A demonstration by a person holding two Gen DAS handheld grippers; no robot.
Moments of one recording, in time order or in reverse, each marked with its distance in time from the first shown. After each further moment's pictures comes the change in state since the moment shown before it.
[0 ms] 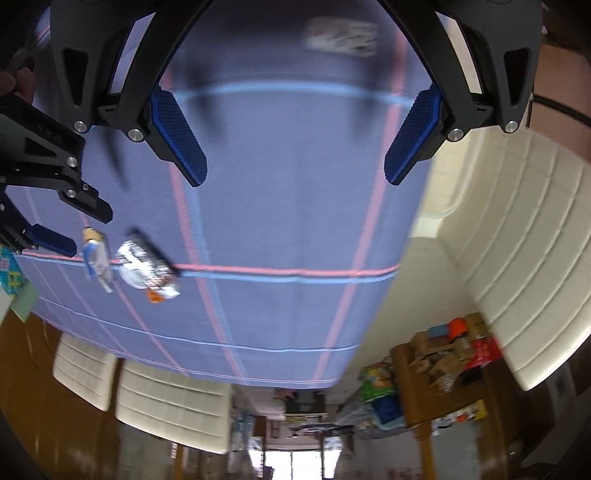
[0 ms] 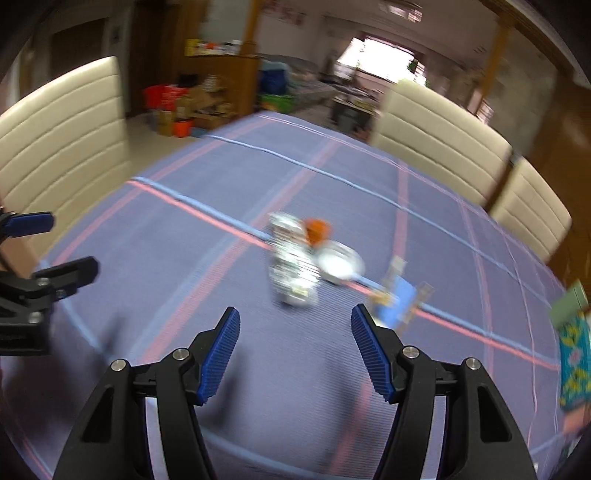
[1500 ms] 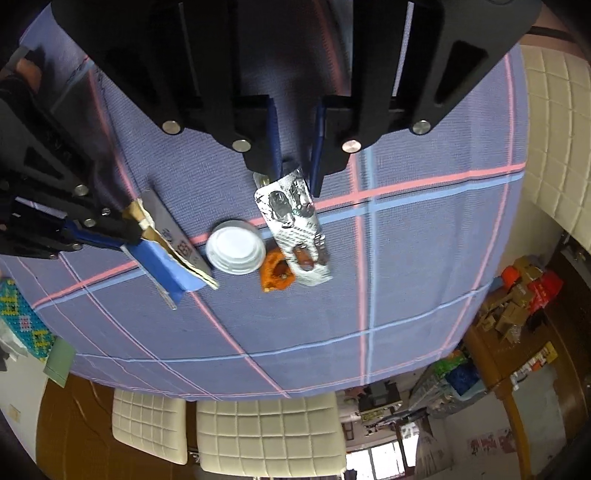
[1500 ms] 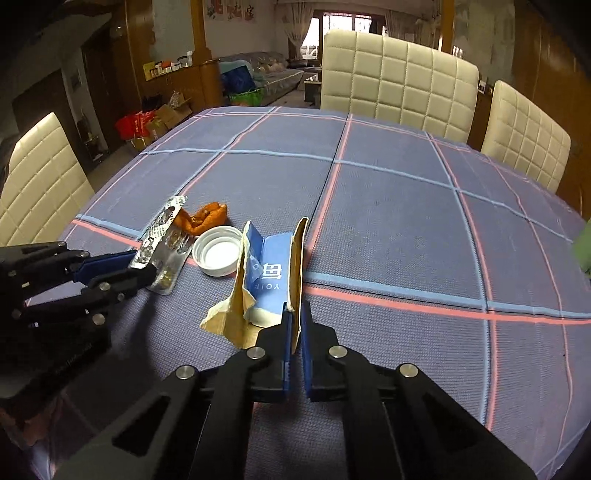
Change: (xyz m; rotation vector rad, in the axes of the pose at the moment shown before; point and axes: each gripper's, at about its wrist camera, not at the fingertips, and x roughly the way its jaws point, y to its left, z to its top) left arm 0.078 -0.125 0.052 0.256 0.022 -0.097; right arm 0.037 -0.085 -0.009 0.175 0.010 0.092
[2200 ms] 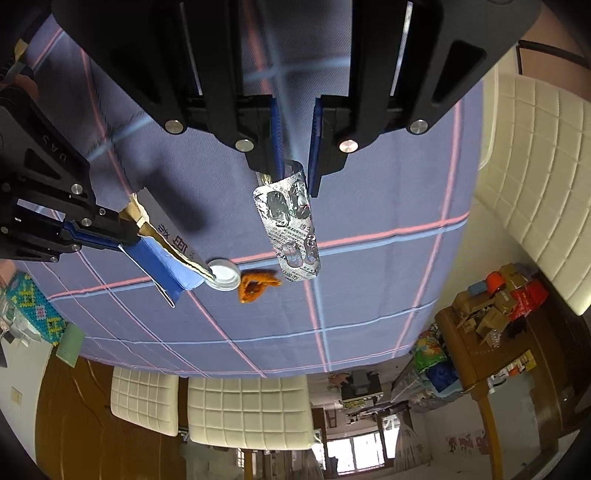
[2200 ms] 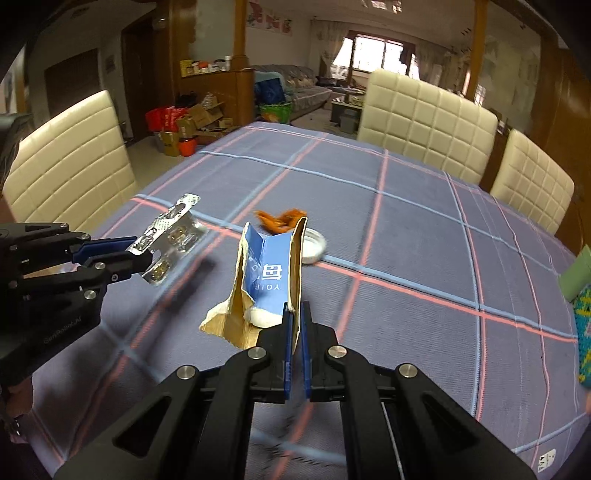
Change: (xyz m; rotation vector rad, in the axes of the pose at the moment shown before) left arm -0.089 0.032 -0.056 -0.059 -0.066 0.026; right arm -0.068 0.071 -0.018 -0.154 -0.063 0.030
